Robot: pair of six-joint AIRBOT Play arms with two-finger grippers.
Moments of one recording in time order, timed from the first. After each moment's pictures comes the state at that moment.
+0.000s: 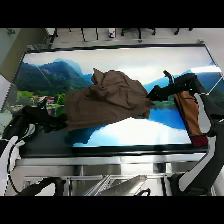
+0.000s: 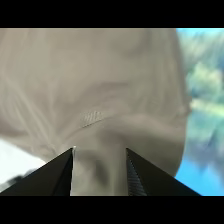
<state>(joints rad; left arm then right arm) 0.10 -1.23 0.85 -1.90 1.08 1.38 -0.18 -1.98 1.65 2.42 -1.40 -1.93</state>
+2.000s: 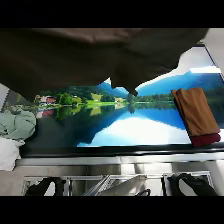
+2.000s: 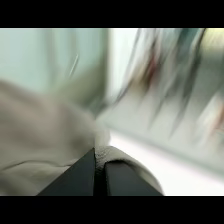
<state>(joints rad) 0.16 -0.71 1.85 -1.98 0.82 1.52 -0.10 -0.96 1.87 2.38 -1.01 -2.06</state>
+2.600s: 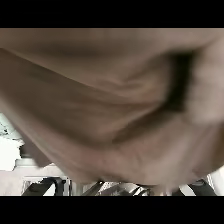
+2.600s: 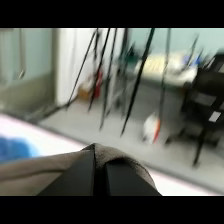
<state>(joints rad) -0.06 -0.91 1.85 -1.84 1.05 1.54 -0.10 -0.96 1.83 2.23 -1.02 -2.08</state>
